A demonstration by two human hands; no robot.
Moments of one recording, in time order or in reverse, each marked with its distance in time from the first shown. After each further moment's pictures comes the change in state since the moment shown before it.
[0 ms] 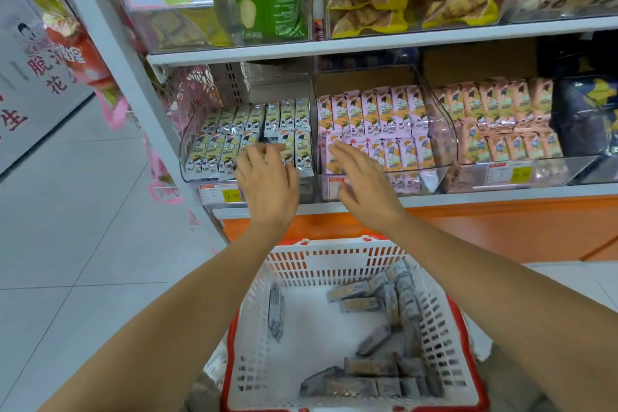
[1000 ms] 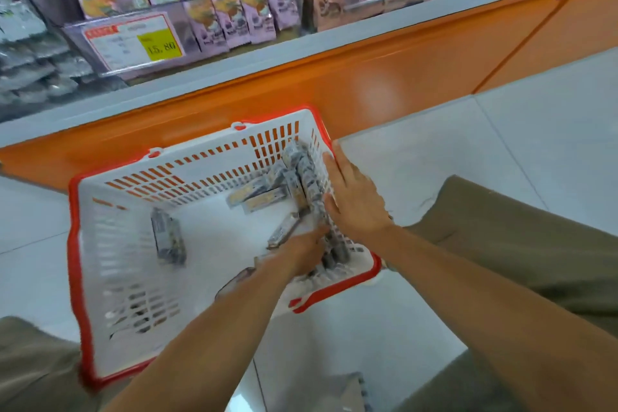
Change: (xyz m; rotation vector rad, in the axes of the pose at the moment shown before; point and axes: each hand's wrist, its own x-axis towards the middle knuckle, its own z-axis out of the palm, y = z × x) left_hand -0.294 0.092 0.160 -0.201 -1.691 -0.003; right_hand -0.267 0.123 0.063 -0.195 -0.295 0.501
